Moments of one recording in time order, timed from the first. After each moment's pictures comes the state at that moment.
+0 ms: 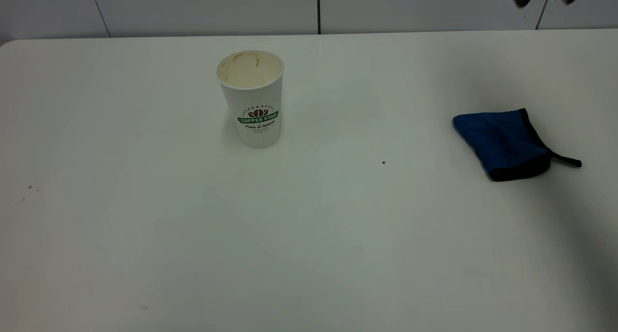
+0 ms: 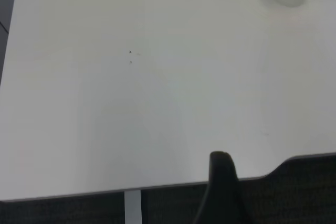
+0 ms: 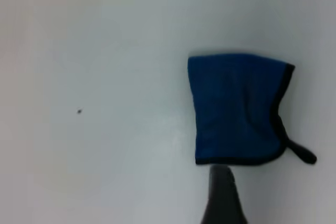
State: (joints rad) left arm 0.01 -0.02 -0.49 -0.06 1.14 0.10; right arm 0.05 1.92 -1.49 0.07 0.85 -0.05
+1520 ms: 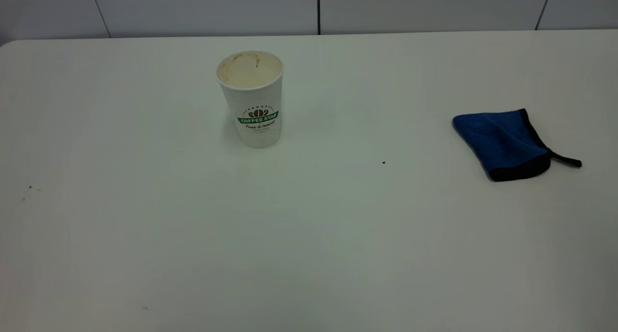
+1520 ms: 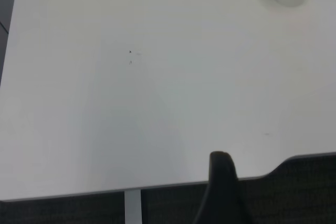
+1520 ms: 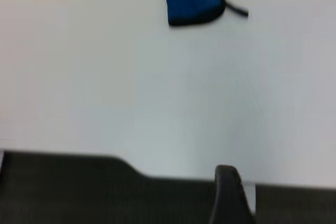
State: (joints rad) left arm 0.01 -0.02 -0.49 -0.06 1.14 0.10; right arm 0.05 0.19 -0.47 0.00 1.10 0.08
